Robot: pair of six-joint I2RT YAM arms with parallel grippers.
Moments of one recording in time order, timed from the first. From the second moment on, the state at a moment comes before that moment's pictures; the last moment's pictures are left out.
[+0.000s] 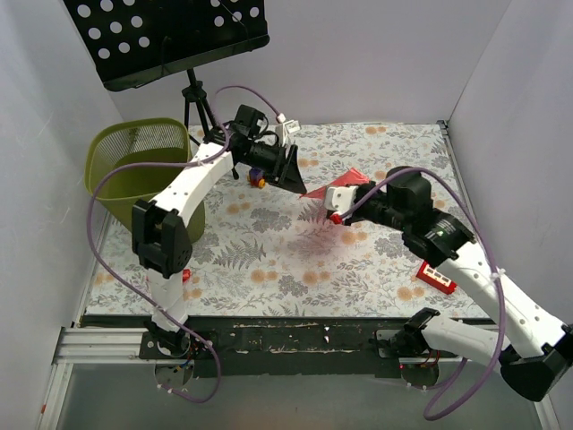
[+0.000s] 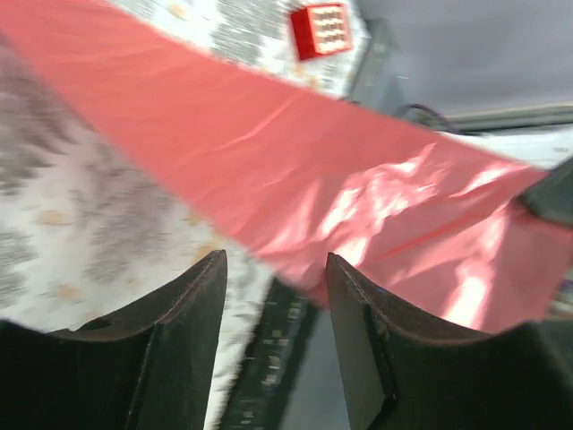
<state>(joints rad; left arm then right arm) -0.46 1.98 1.87 -0.87 1.04 -0.18 0.72 1.01 1.05 -0.36 -0.29 -0.96</state>
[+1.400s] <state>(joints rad) -0.58 1.38 1.37 -0.32 0.81 0.41 0.57 1.11 1.22 -0.49 -0.49 -0.54</state>
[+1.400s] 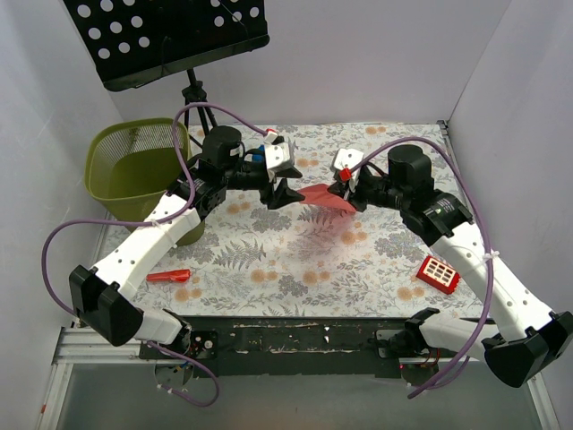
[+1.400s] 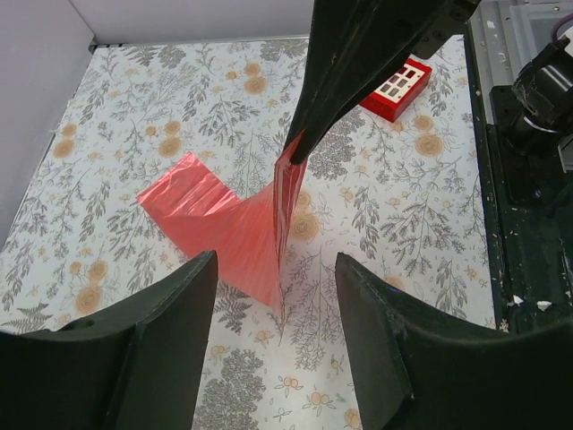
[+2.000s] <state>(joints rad) -0.58 1.46 1.39 -0.26 0.80 0.35 0.57 1.13 1.24 -0.47 -0.51 -0.52</state>
